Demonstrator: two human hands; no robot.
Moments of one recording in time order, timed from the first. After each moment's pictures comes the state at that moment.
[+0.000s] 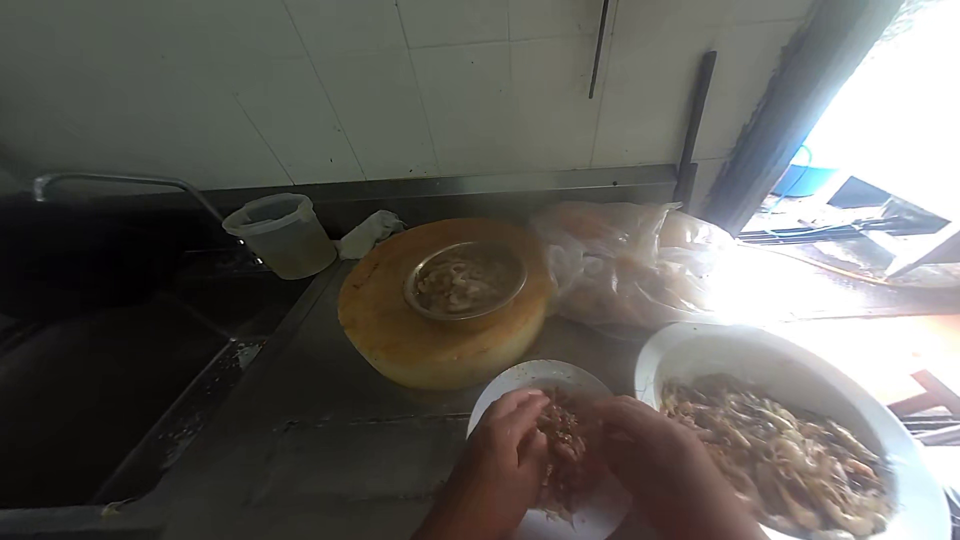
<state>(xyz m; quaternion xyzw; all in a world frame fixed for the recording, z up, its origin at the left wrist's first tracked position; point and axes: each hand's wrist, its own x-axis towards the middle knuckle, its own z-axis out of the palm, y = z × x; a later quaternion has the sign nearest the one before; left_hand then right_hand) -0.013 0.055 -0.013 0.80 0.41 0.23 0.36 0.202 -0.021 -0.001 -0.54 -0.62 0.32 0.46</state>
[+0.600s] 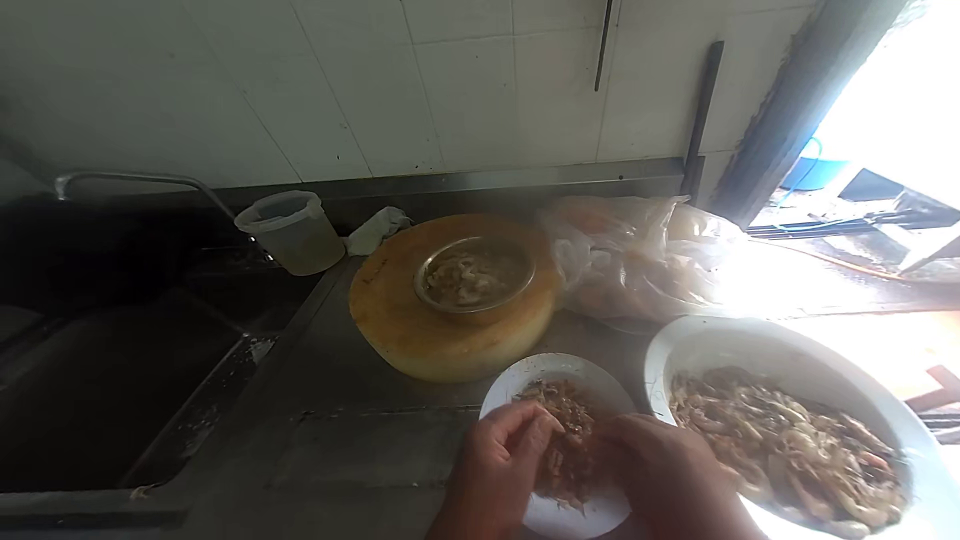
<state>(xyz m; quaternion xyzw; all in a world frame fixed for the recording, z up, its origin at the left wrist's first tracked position) -0.023 0.037 -0.008 0.67 0.42 0.38 0.48 0.185 -0.034 0.001 -0.62 -0.68 0.16 0.36</state>
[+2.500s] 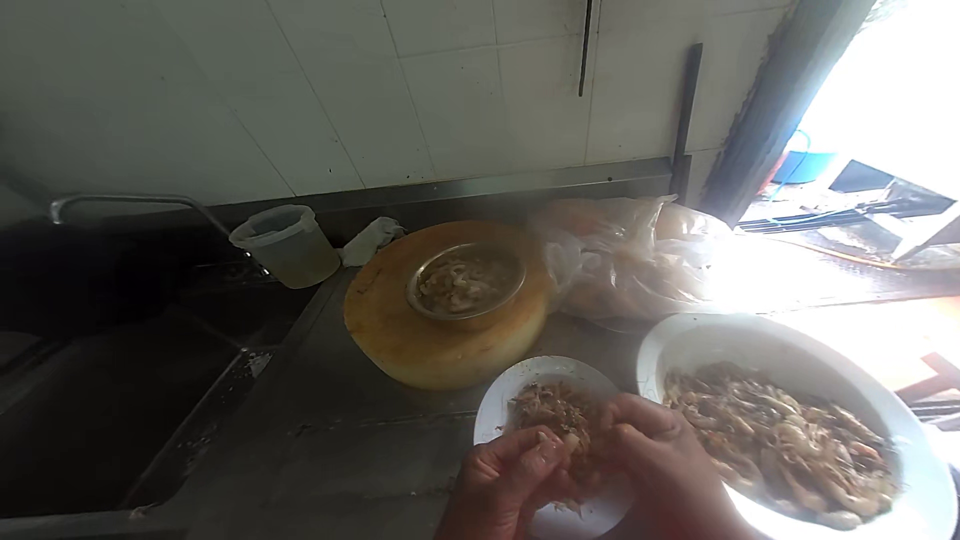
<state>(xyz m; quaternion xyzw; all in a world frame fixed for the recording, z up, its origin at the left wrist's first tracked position) -0.019 0.009 0.008 0.35 0.30 0.42 0.78 0.181 -0.021 -0.006 -0.38 -0.40 0.53 0.65</state>
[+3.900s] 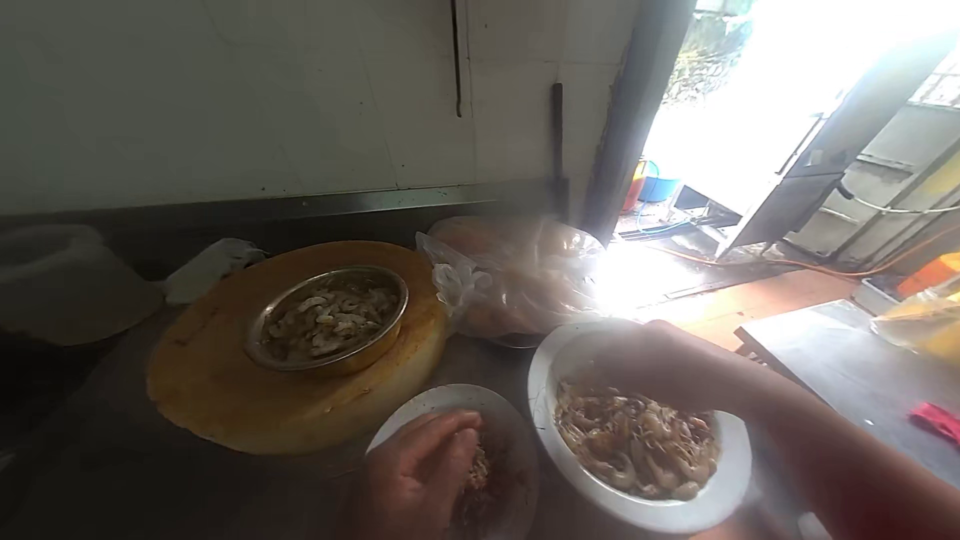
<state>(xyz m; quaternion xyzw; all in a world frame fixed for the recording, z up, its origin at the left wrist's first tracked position) 0.016 0.055 0.021 0.77 0.33 0.34 0.43 0.363 -0.007 0.087 -0.66 -0.72 0.19 0.09</state>
